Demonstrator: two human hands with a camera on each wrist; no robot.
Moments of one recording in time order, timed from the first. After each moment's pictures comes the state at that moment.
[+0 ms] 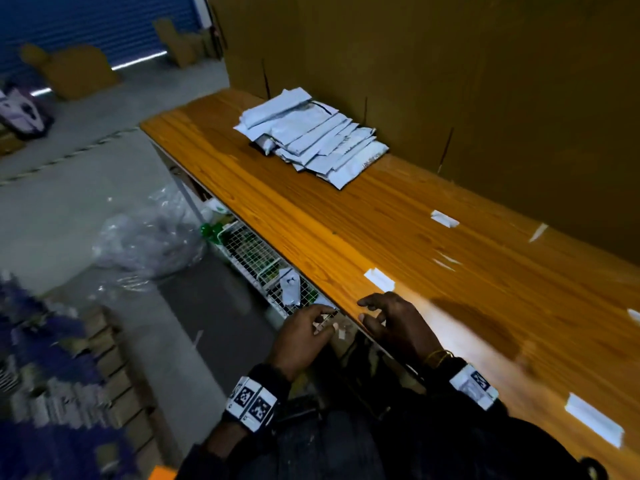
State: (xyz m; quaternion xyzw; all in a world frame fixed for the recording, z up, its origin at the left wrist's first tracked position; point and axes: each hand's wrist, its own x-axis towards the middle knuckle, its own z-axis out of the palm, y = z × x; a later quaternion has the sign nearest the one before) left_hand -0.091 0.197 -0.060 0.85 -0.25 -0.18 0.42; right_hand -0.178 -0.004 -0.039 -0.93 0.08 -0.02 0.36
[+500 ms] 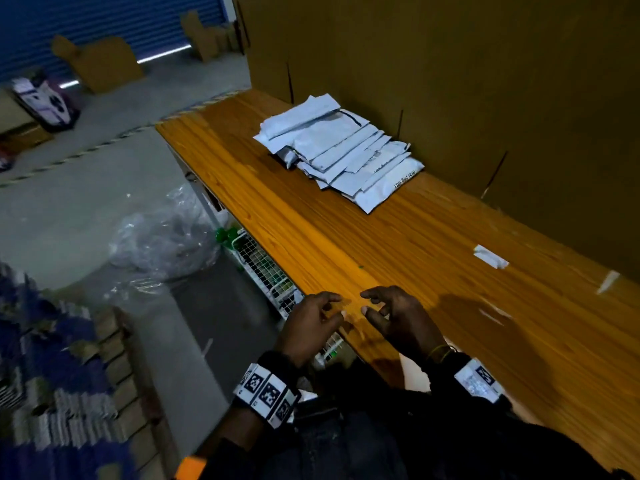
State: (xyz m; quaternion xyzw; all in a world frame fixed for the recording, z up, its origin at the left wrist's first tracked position) left_hand 0.027 0.170 -0.046 0.87 -0.23 -0.17 0.40; right_hand -0.049 -0.020 -0.043 -0.92 0.08 -0.04 0.38
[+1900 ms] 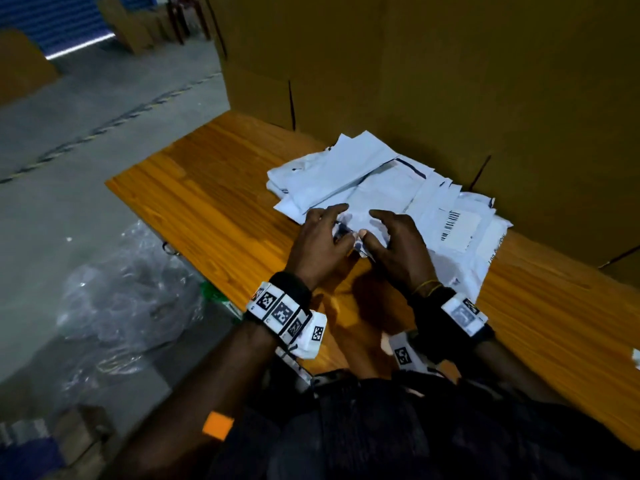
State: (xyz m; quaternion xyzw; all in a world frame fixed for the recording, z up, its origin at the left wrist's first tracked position) left_hand 0.483 0.127 0.002 0.85 -0.34 -0.06 0.41; right_hand 0.386 -0.008 -0.010 -0.88 0.21 -0.22 0.37
